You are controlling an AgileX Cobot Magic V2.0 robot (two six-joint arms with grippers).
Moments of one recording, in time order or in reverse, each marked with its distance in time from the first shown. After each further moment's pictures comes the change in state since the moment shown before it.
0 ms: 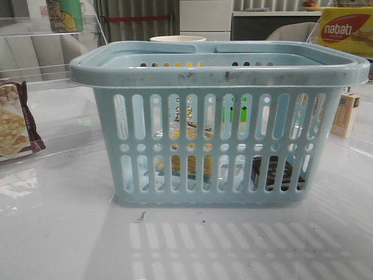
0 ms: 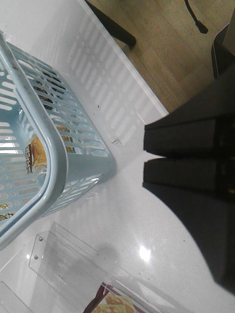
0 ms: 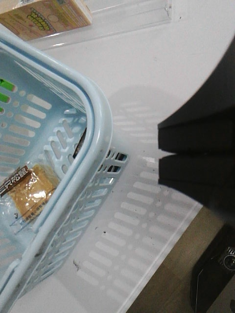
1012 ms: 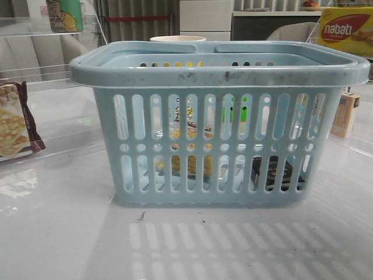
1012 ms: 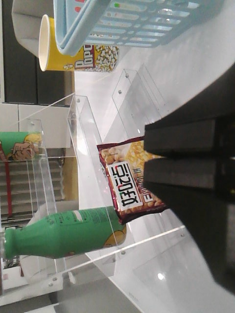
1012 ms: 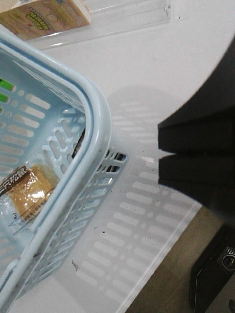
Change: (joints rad) left arm 0.590 -0.548 0.698 0.009 -0.721 0.000; right arm 0.000 0.000 0.000 -0.001 0.004 0.000
